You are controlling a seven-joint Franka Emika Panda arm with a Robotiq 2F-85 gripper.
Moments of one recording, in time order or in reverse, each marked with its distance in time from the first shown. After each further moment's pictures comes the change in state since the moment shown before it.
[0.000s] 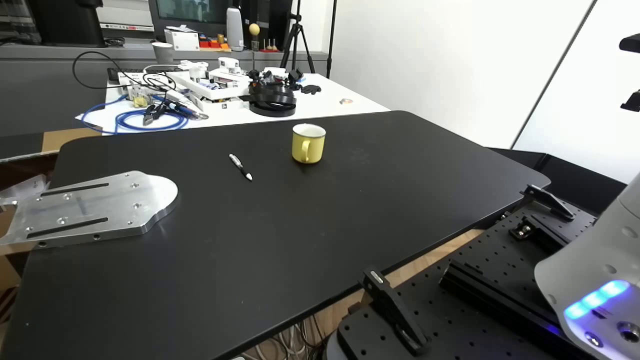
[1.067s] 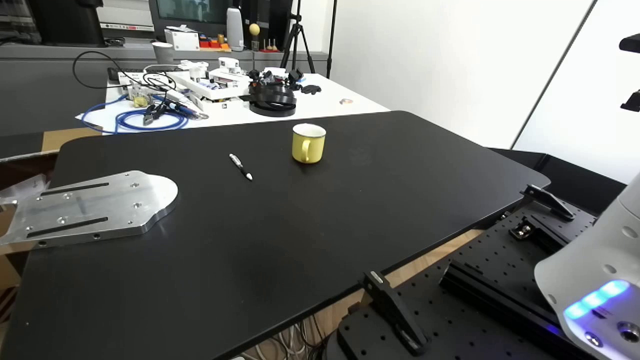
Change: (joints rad) arm 0.236 0.374 0.230 0.395 -0.059 -0.136 0.495
